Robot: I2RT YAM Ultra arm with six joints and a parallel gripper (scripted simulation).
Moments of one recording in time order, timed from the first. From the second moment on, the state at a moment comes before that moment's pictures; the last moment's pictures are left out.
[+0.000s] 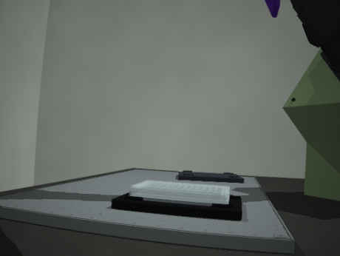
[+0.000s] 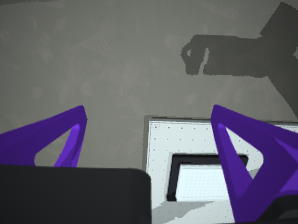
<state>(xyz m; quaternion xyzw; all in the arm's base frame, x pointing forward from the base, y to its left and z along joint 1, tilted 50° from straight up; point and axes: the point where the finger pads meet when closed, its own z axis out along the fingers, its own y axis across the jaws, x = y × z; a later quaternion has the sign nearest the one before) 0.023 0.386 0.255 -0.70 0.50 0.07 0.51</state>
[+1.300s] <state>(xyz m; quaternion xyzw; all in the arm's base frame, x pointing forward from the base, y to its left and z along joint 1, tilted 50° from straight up) 0.113 0.365 0.229 -0.54 0.70 0.13 0.46</state>
